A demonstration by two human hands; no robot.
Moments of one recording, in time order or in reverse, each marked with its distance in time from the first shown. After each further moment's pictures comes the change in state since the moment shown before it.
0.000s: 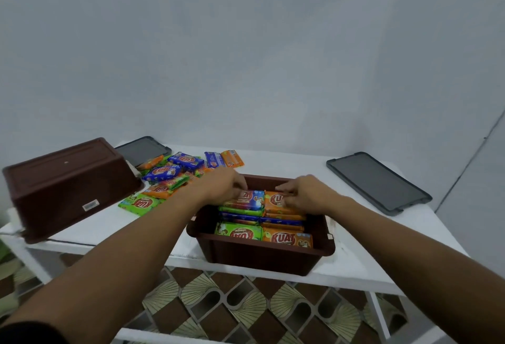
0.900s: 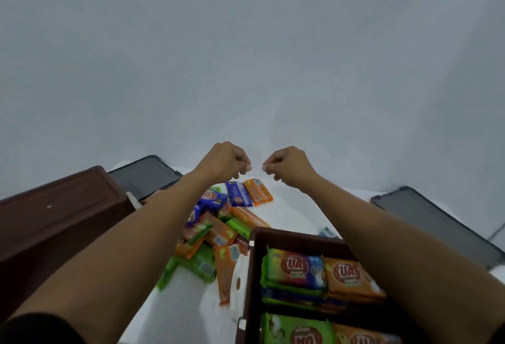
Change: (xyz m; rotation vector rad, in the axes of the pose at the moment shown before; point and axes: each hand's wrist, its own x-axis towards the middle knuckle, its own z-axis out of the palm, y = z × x) left_hand 0.112 -0.159 -0.080 -0.506 0.311 -0.154; right_hand 0.237 -0.089 -0.036 0.487 0.333 0.107
